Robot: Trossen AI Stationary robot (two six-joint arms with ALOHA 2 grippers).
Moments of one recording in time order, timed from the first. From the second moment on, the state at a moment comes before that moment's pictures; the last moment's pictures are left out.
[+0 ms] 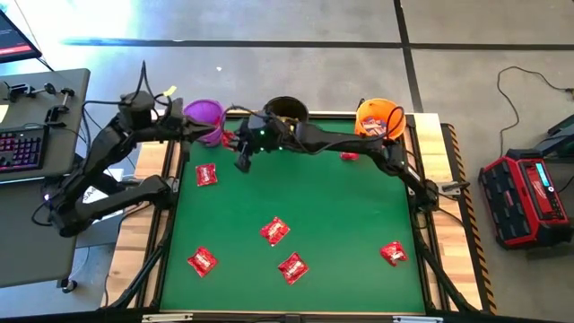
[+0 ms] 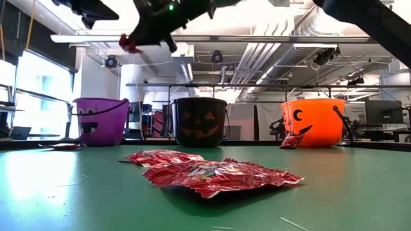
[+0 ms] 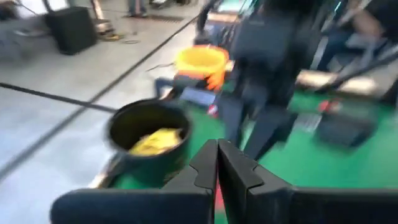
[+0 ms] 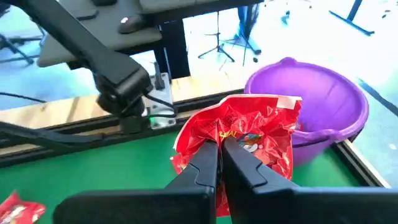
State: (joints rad) left arm 0.84 0.68 0.94 -0.61 0.51 0.19; right arm -0.16 2.28 2.23 -0.36 -0.01 0.07
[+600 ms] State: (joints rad) left arm 0.71 0.67 0.94 -0.71 0.46 0.47; right arm -0.21 2.29 2.36 -0.42 -0.36 0.18
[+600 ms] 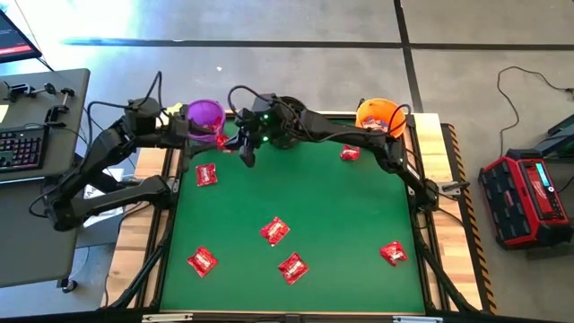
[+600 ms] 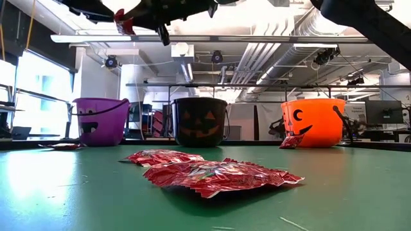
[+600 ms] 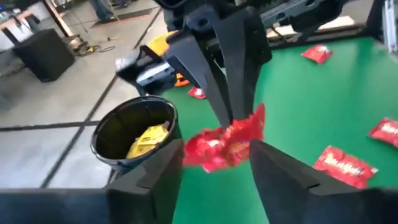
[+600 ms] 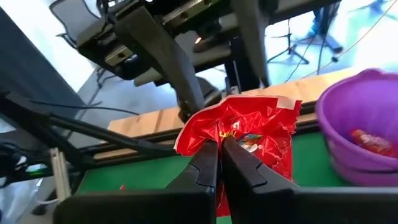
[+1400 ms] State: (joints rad) left arm 0.59 0.71 0.94 -0.74 0.42 0.62; right arm -0.21 2.29 2.36 -0.39 -0.42 0.26
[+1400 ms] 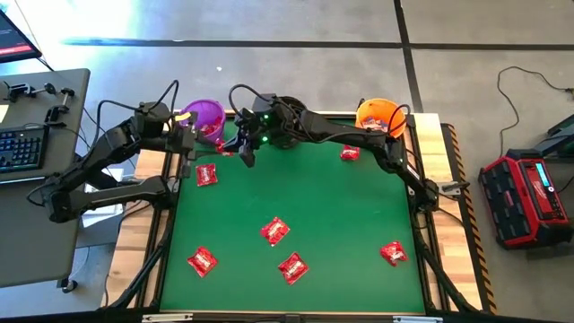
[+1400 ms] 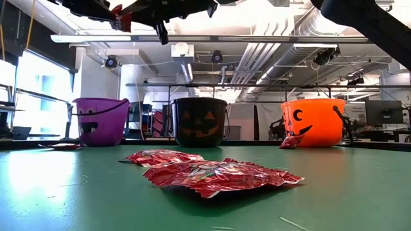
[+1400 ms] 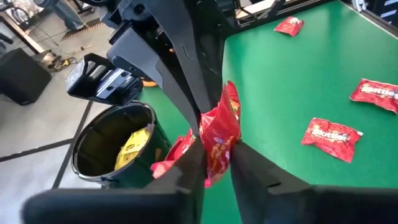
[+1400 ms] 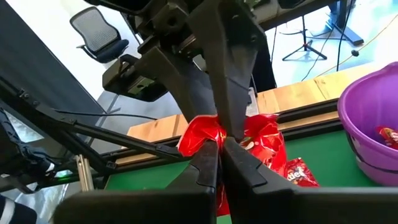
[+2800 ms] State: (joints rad) left arm 0.96 1.26 0.99 -0.90 -0.20 0.16; right arm -0.28 2.23 2.36 -0.59 -0.29 0.27
